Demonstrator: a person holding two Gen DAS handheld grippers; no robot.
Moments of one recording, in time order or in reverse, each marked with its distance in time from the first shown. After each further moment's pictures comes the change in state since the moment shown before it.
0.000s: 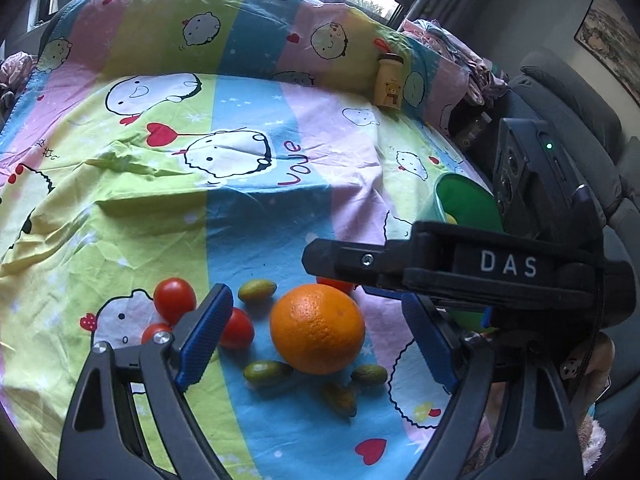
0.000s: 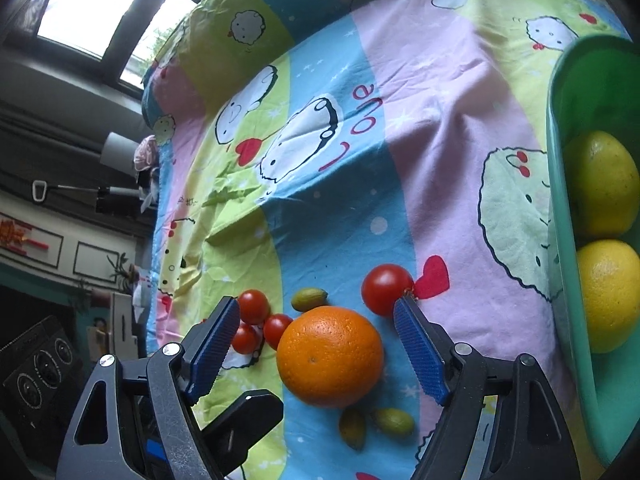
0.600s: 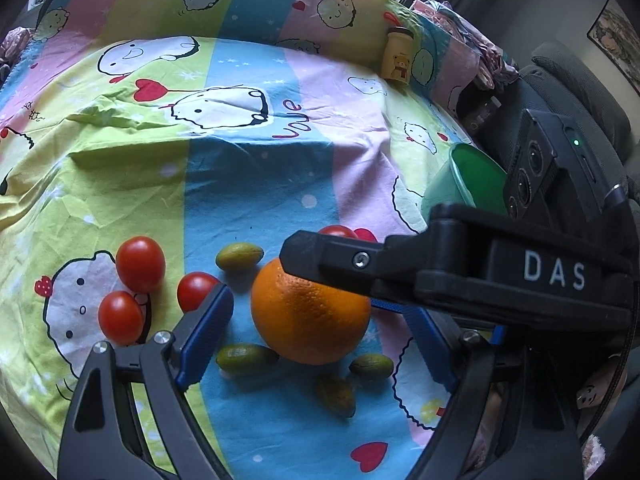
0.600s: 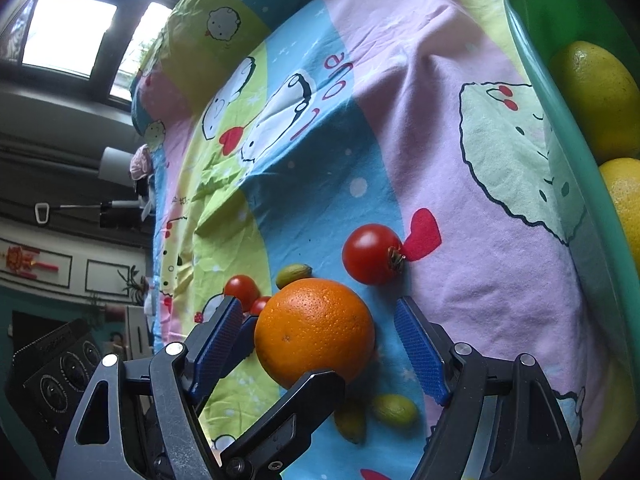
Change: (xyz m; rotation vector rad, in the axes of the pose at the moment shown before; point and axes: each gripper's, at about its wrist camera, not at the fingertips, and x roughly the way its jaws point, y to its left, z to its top) left arm 0.030 0.000 -0.017 -0.038 0.072 0.013; right arm 0.014 -0.015 -0.015 0.080 0.022 0.040
